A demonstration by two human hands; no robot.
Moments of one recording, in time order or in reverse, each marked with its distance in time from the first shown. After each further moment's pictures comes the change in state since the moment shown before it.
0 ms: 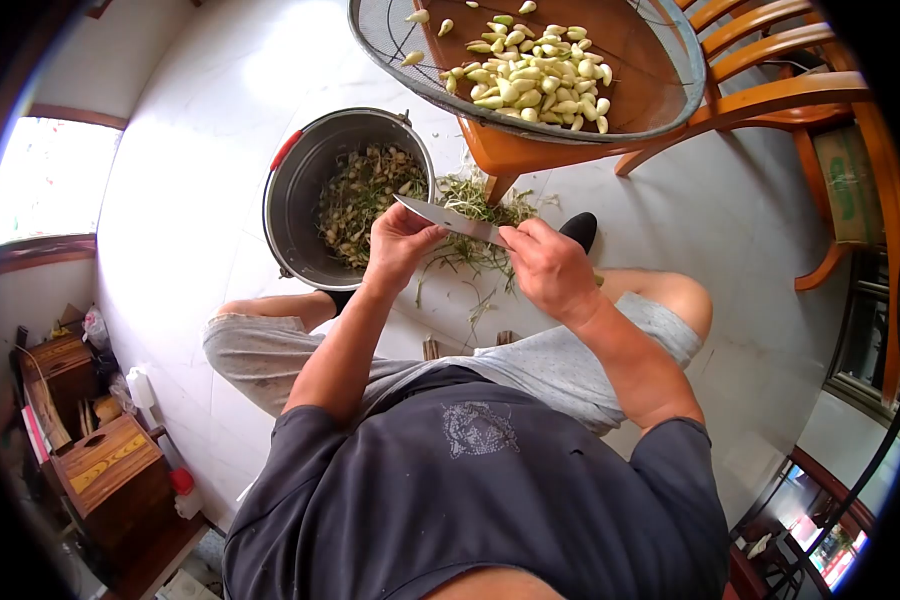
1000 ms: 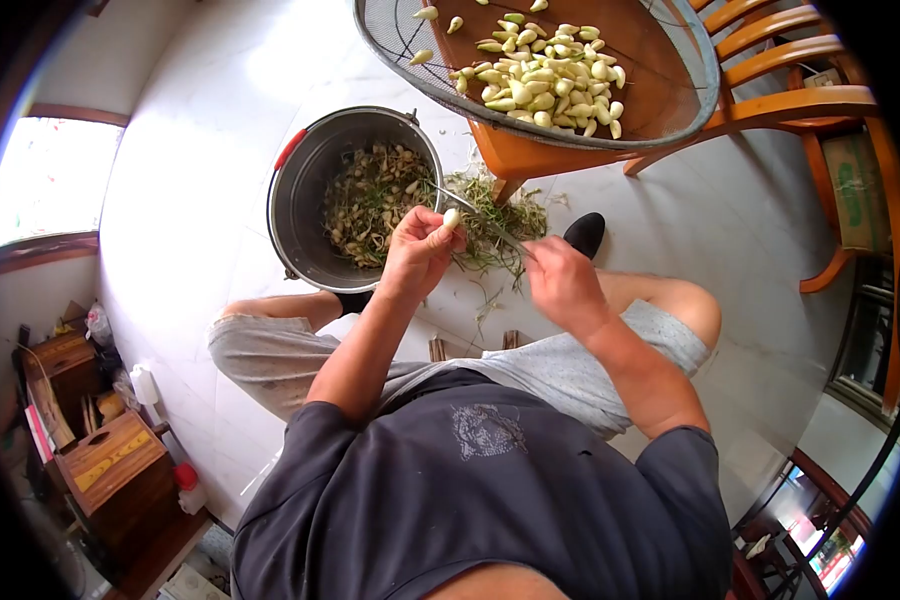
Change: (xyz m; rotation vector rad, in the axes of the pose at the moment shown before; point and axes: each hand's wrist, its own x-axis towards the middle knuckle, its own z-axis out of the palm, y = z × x) left_hand 0.002 -0.018 0.004 -0.556 -0.121 -0.048; right_hand -0.018 0.016 0.018 0.097 -0.155 0.277
